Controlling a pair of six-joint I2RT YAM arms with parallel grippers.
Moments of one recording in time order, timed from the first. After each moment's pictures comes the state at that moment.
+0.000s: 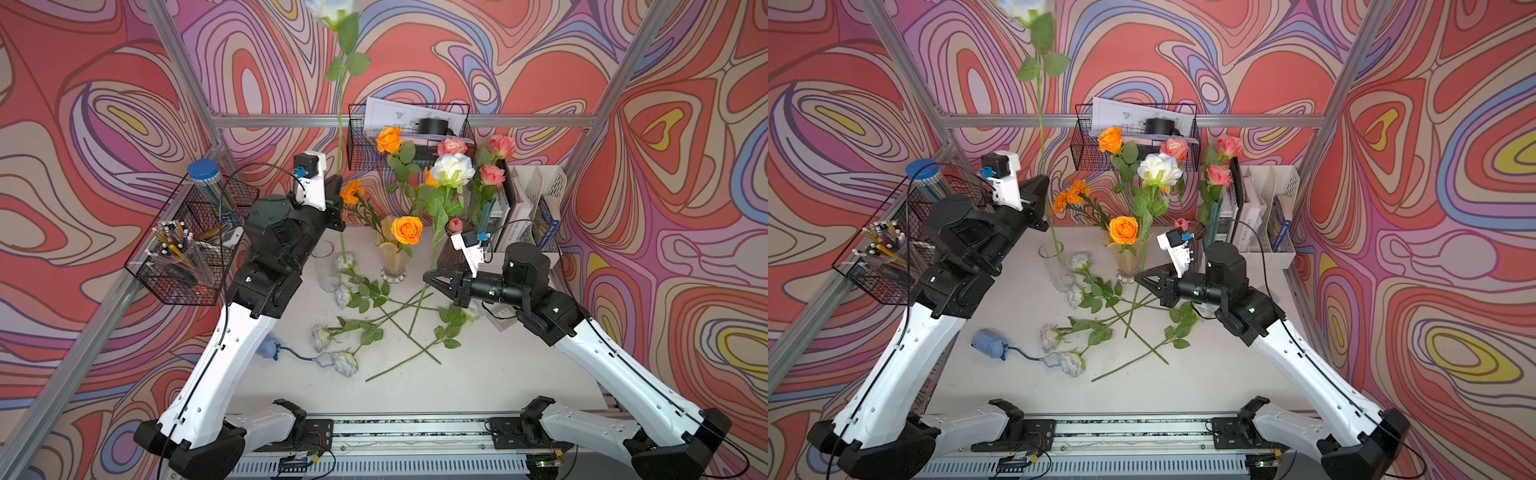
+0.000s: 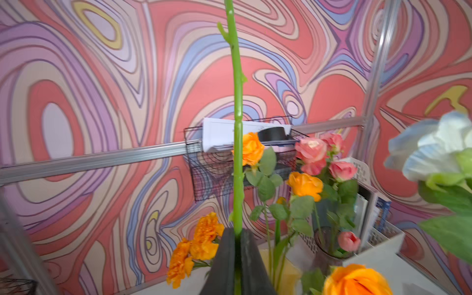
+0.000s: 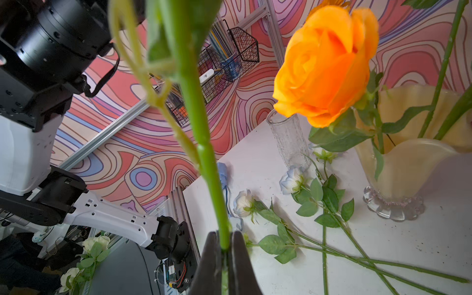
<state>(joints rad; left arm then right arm) -0.37 1.19 1.56 -0.21 -0.09 0.05 0.57 1.11 1.16 -0.27 -0.60 0.34</state>
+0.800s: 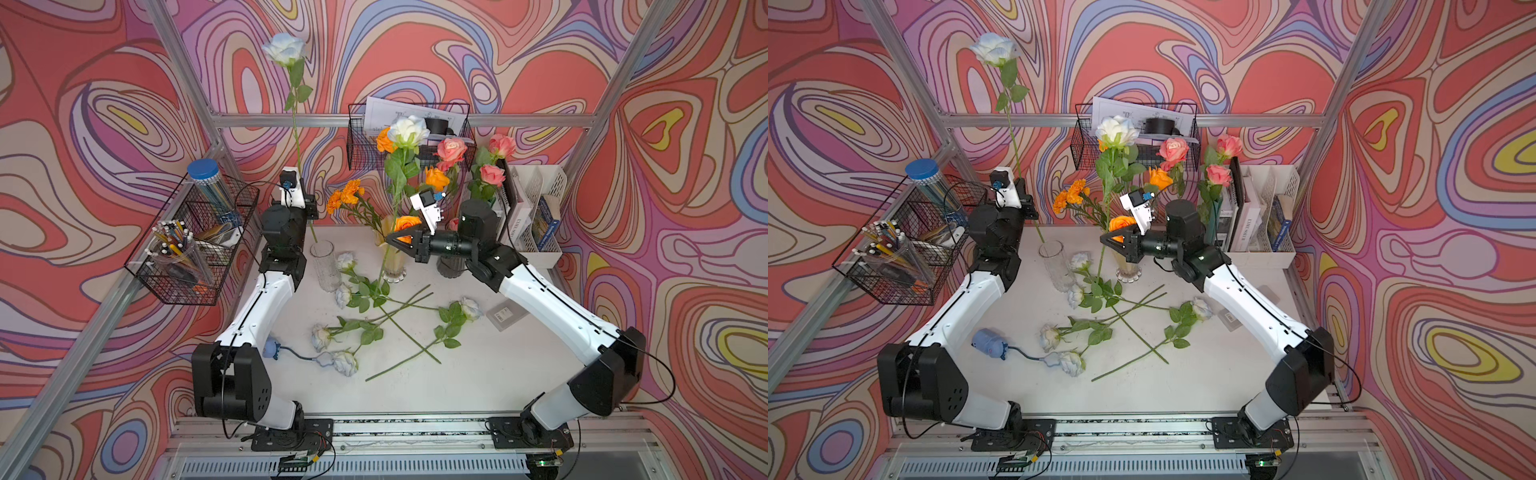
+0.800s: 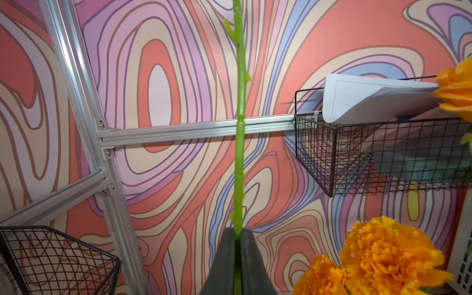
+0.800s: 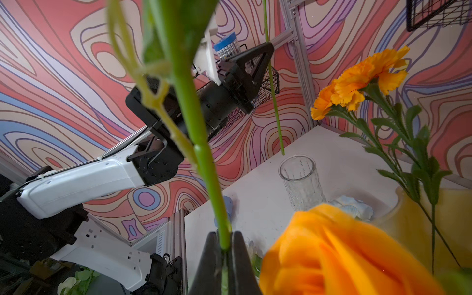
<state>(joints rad) -0.07 1.50 1.22 0.53 -0.08 0.12 0.57 1.61 1.56 -0.07 -0.75 0.35</state>
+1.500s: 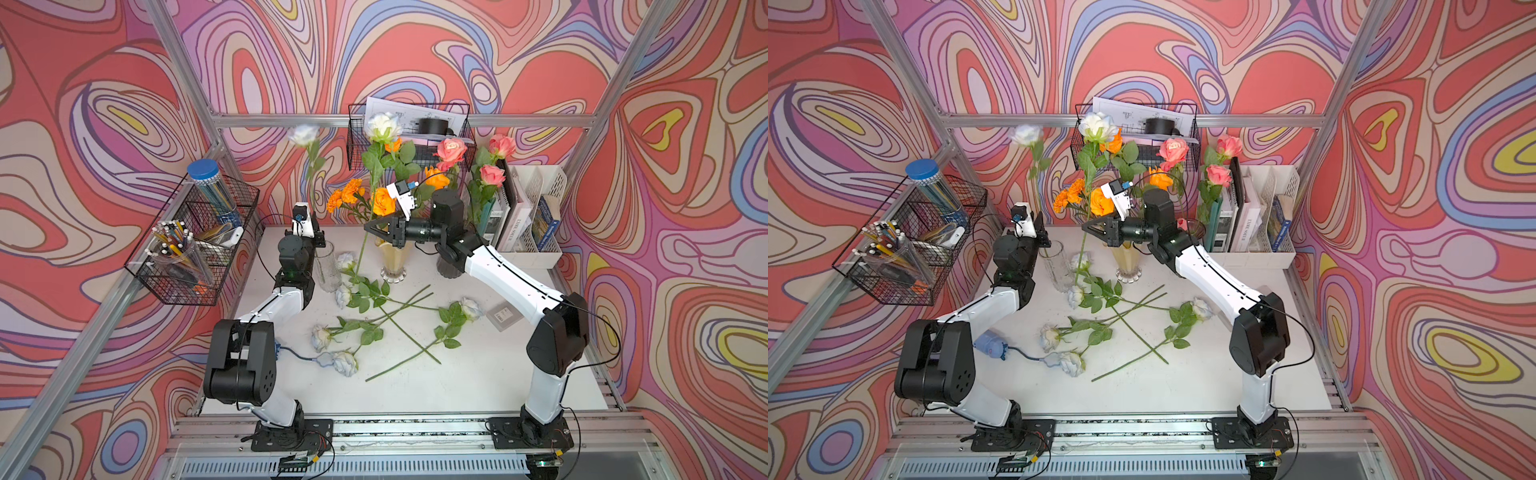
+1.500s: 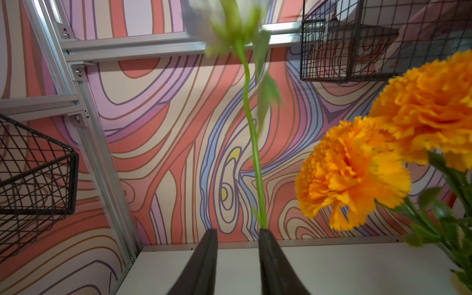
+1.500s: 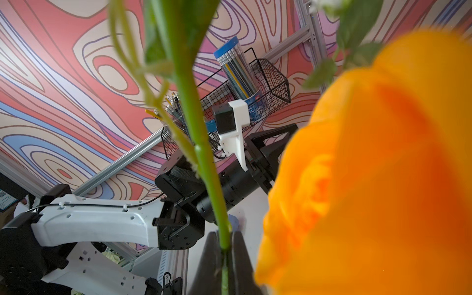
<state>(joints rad) -0.06 1.58 0.92 0.80 -0.09 0.08 0.58 1.91 1.81 0.06 -0.84 0.45</state>
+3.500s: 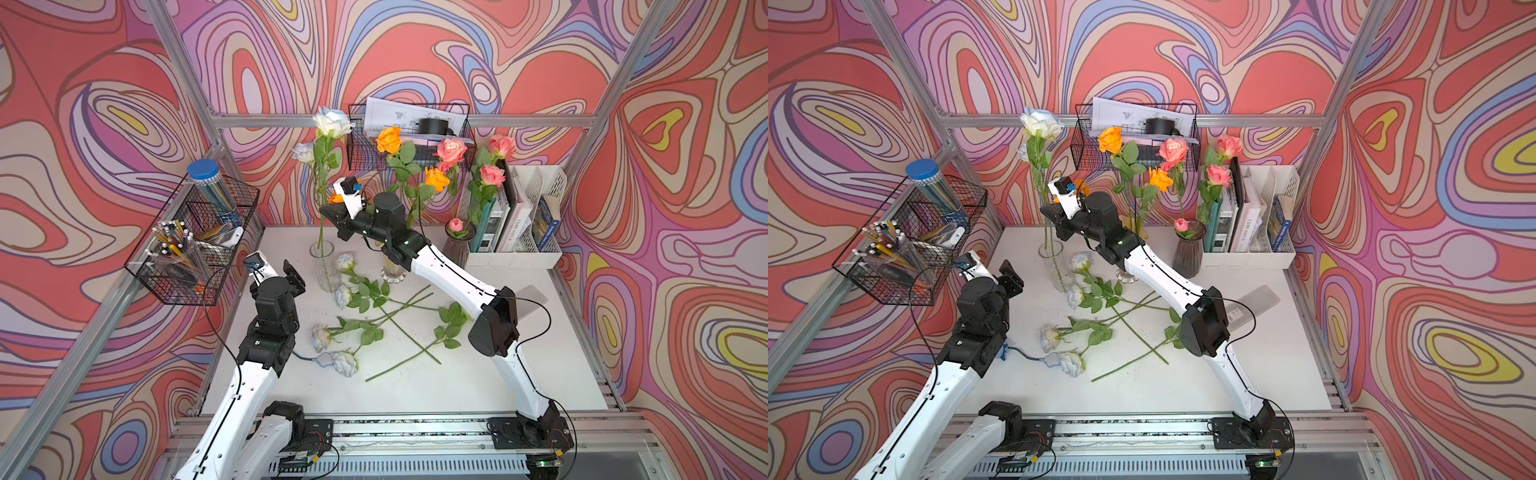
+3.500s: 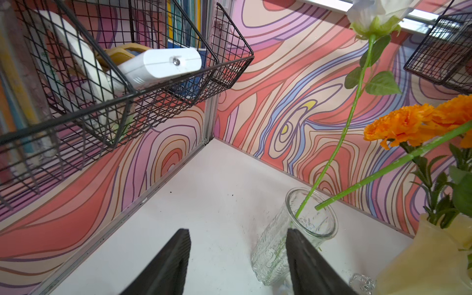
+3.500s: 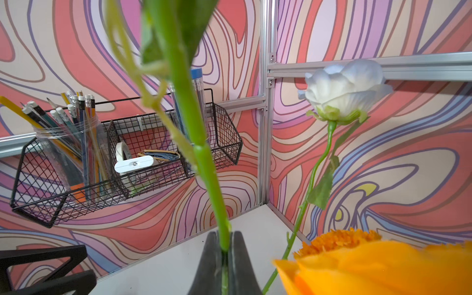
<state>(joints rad) -0.15 0.82 0.71 -0.08 -0.53 -0.34 0.77 2.34 2.39 0.01 -0.33 0.04</state>
